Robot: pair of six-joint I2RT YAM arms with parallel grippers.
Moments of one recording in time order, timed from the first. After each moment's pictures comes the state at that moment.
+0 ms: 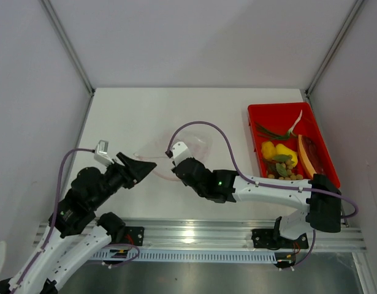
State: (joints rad) left arm -0.61 0.40 0.76 -0.60 0.00 -1.02; right arm 1.27 1.49 1.13 -0.22 0.59 0.17
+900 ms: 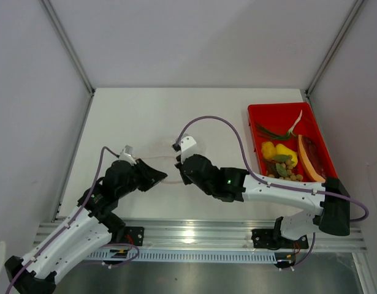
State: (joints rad) left arm -0.61 0.56 0.51 -0.46 0.06 -1.18; right arm 1.26 1.41 1.15 -0.26 0.52 0.32
